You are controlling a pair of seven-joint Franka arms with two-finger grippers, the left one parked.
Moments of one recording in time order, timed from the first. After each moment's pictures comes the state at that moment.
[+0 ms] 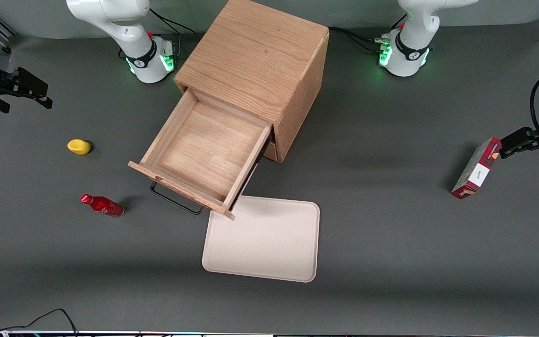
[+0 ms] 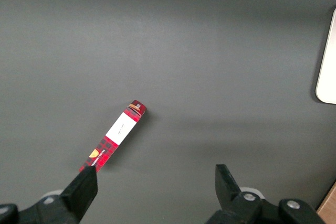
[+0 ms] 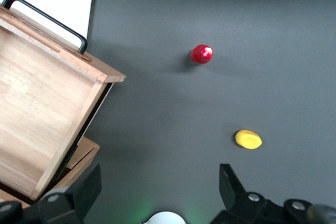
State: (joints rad) arm 0.00 -0.13 0.02 -1.59 0.00 1.44 -0.04
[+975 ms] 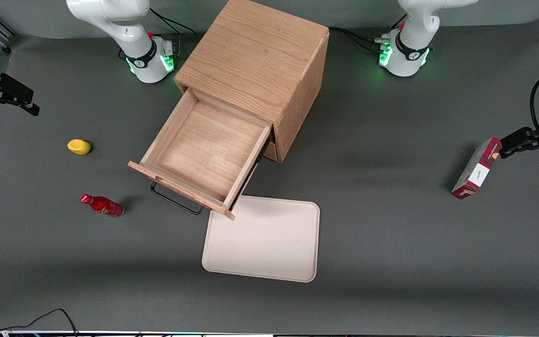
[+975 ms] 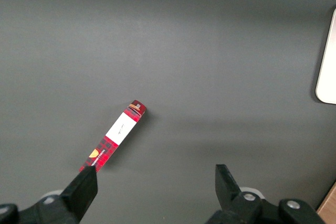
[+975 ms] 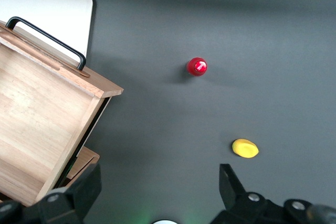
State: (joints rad) arm 0.01 -0.06 -0.01 -1.49 0.01 1.44 -0.06
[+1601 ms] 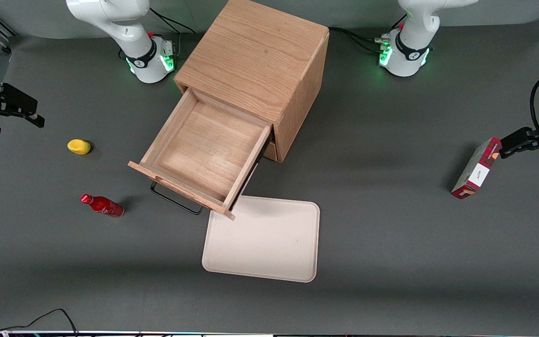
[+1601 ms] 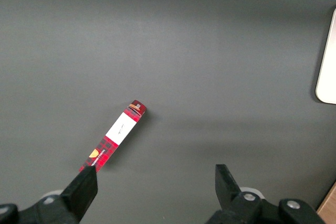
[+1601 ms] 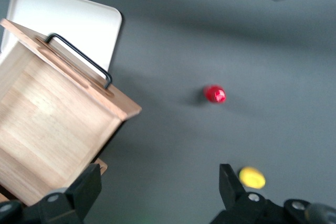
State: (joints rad) arm 0.03 0.10 0.01 -1.27 0.06 1.43 -0.16
